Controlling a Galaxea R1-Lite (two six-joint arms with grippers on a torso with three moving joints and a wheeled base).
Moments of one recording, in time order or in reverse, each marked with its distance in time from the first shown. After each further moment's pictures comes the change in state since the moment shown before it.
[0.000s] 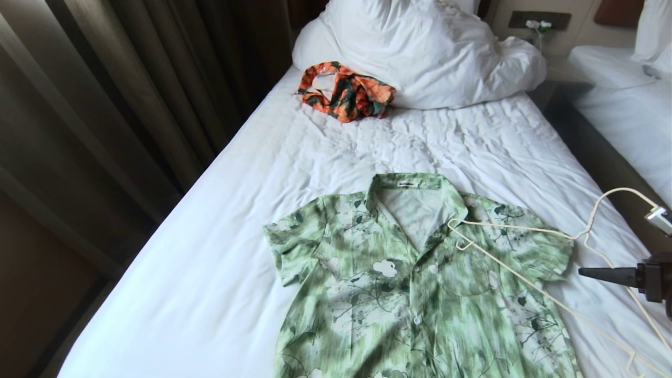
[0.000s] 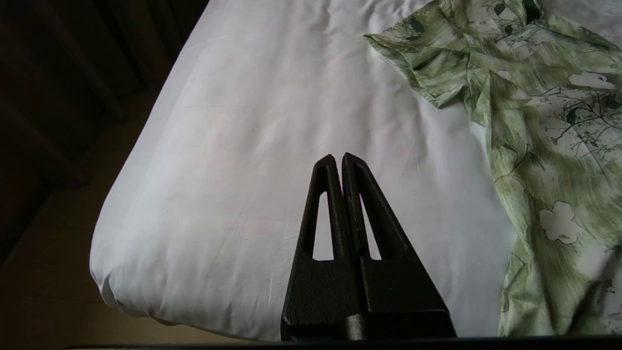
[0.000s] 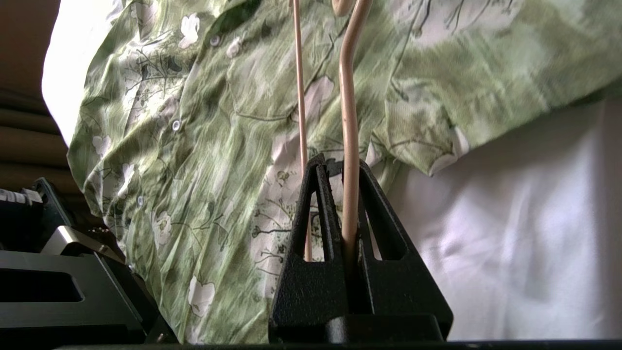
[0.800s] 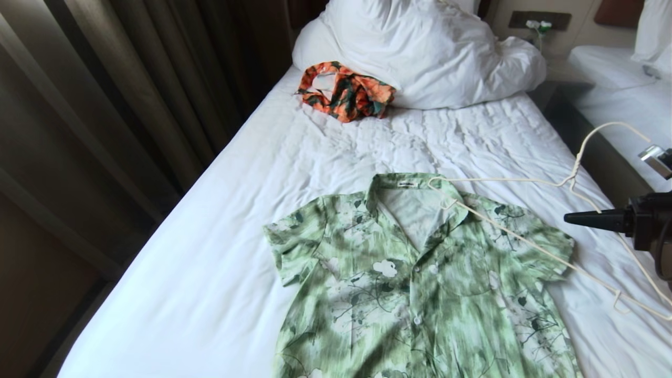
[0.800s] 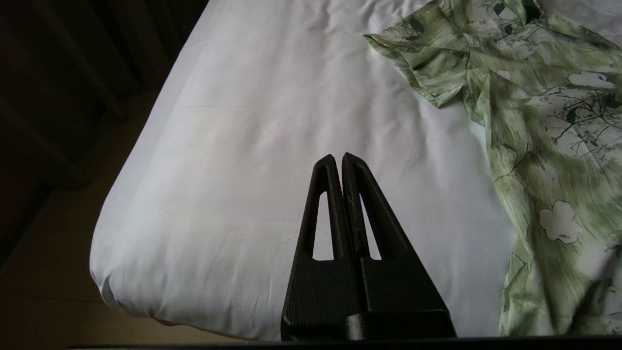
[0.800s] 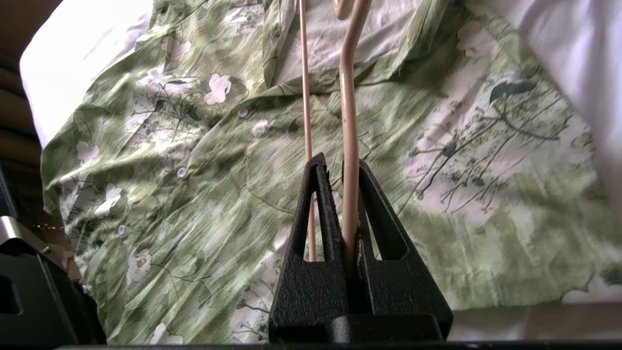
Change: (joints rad) left arm 0.000 0.000 0.000 0.000 -0.001 0.002; right arm 0.146 -0.069 -0.234 -0.003 -0.012 0.004
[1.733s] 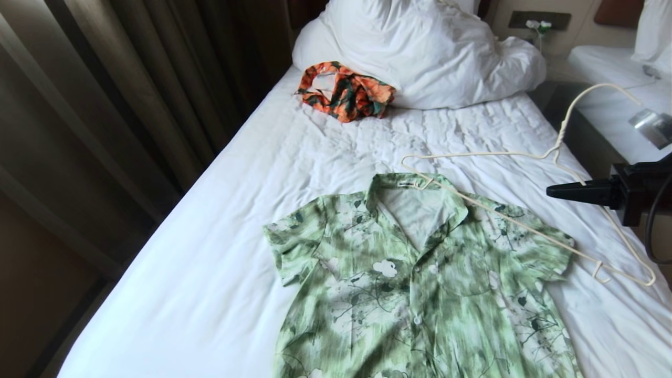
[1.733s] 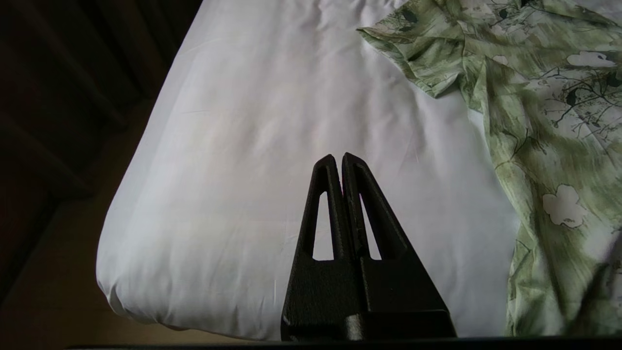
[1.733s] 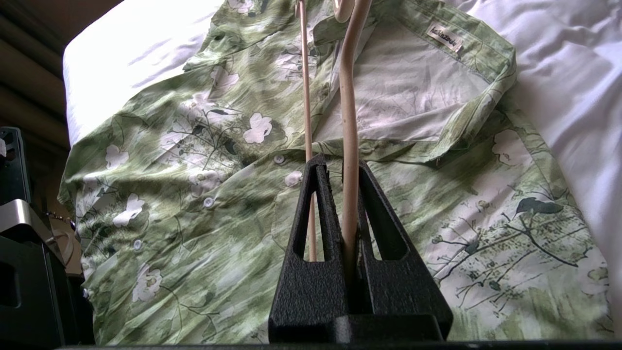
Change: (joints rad) left arm -0.001 0.003 -0.001 0.009 -0.024 0.054; right arm 0.113 -0.025 -0.107 -0.003 0.051 -0.017
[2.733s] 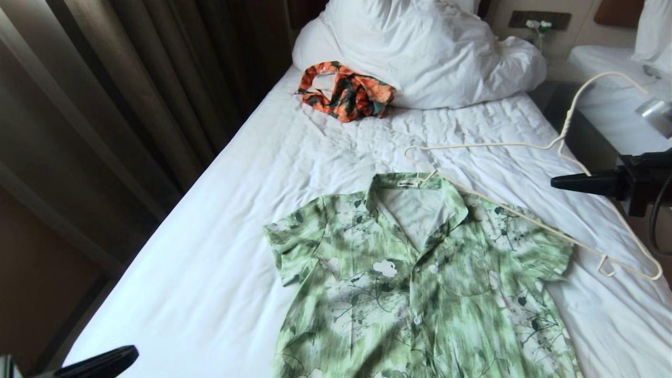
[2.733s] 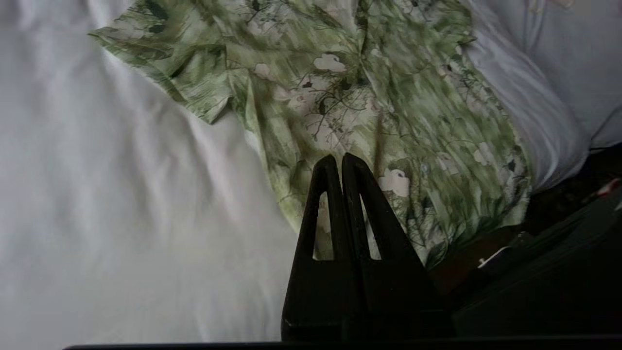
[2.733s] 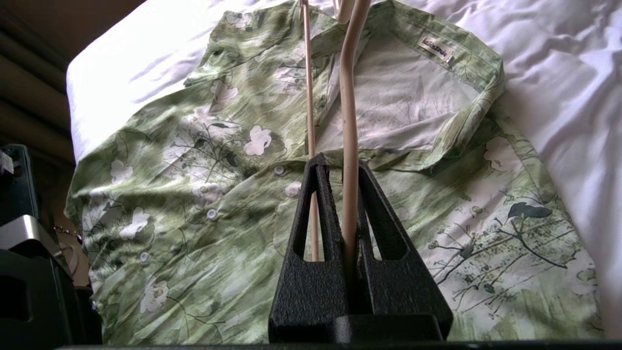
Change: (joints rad) left arm -0.035 0.663 -0.341 -0.075 -0.582 -0.108; right arm -0.004 -0.012 -0.036 0.003 -0.003 0.061
